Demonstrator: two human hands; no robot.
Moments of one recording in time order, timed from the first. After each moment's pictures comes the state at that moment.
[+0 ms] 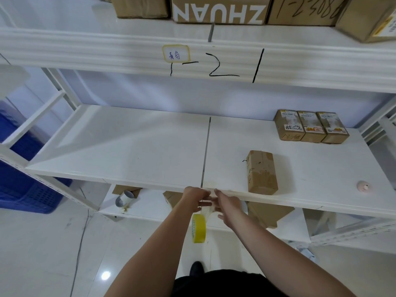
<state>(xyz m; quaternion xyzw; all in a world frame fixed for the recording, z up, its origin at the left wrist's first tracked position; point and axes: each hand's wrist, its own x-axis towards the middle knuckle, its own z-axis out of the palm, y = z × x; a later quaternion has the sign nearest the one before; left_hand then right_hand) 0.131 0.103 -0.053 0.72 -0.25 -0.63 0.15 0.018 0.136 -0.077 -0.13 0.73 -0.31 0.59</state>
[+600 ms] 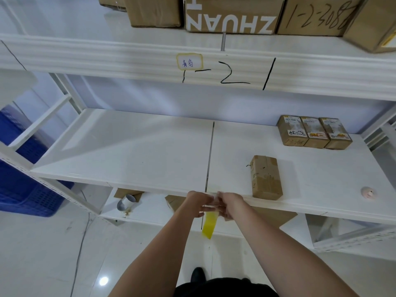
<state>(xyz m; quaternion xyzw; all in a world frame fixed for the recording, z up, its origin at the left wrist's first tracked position) 0.139 0.107 -0.033 0.70 -0.26 -0.65 0.12 0.022 0.097 -0.071 -0.08 0.76 -0.22 0.61</state>
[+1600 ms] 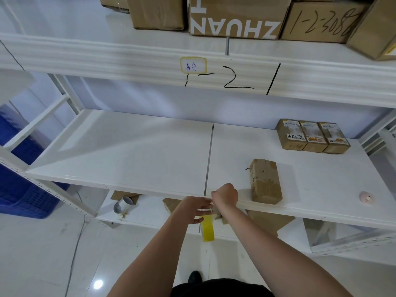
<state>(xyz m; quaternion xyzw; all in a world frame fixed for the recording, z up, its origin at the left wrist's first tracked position) 0.154 0.108 -0.042 0.66 -0.21 -0.71 0.13 0.043 0.091 -0.055 -0.42 0.83 -0.16 0.33</state>
